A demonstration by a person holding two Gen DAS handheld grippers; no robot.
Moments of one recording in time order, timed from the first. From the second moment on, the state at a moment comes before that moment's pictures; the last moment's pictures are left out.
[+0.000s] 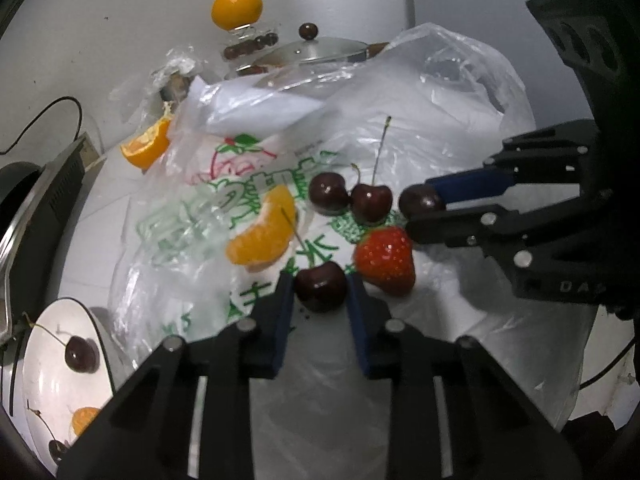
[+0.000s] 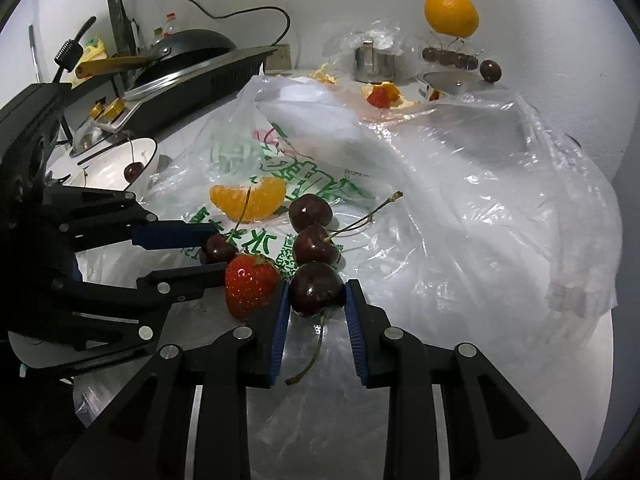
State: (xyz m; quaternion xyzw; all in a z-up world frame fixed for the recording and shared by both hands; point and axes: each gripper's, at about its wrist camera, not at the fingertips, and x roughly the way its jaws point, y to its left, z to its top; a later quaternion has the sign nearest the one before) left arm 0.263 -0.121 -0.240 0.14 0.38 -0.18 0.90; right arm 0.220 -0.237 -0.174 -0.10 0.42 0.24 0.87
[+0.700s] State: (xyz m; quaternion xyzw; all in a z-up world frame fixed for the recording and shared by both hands) left arm 0.233 -0.088 -0.200 0.10 0.34 -0.17 0.92; right arm 0.199 -0.213 -0.134 -0.12 0.38 0.24 0.88
